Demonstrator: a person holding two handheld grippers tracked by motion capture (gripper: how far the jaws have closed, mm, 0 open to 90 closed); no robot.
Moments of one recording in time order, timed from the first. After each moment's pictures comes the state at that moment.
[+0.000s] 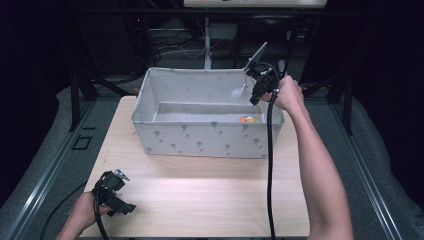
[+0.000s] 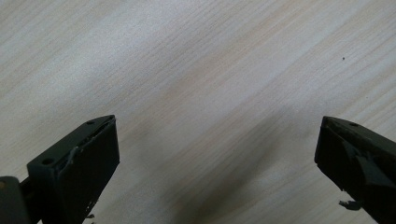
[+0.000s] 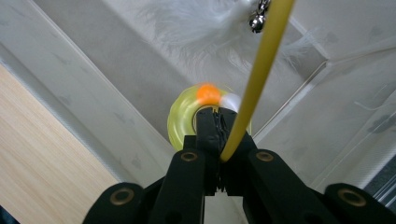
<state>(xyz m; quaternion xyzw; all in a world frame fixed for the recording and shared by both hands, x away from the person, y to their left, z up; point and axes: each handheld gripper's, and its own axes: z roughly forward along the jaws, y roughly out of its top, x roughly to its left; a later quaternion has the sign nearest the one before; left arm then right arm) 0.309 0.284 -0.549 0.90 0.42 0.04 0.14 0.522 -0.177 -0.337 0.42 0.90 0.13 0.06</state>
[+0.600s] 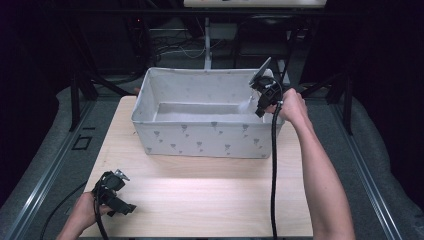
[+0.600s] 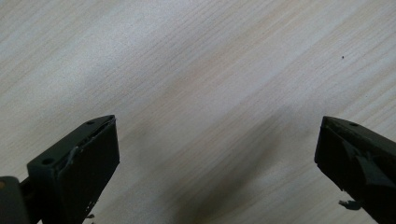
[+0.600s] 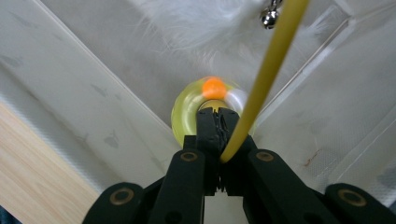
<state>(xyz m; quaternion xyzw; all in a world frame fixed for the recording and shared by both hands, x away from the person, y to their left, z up) 0.308 0.283 -0.550 0.90 0.42 0.04 0.14 0.517 -0.195 -0.375 0.43 0.89 0.11 0.03</state>
